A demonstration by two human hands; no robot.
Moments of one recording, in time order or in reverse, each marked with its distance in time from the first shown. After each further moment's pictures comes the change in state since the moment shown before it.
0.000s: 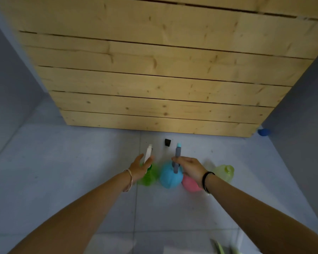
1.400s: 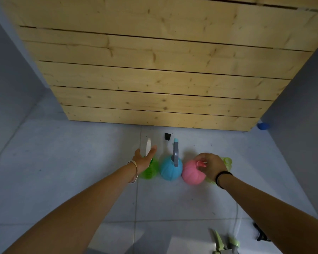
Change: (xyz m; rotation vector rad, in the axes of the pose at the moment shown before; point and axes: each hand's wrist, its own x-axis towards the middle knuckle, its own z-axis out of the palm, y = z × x) left_hand 0.003 0.004 0.011 -0.026 0.073 -0.101; right_hand -0.008 0.031 -0.060 -0.763 0.259 -0.241
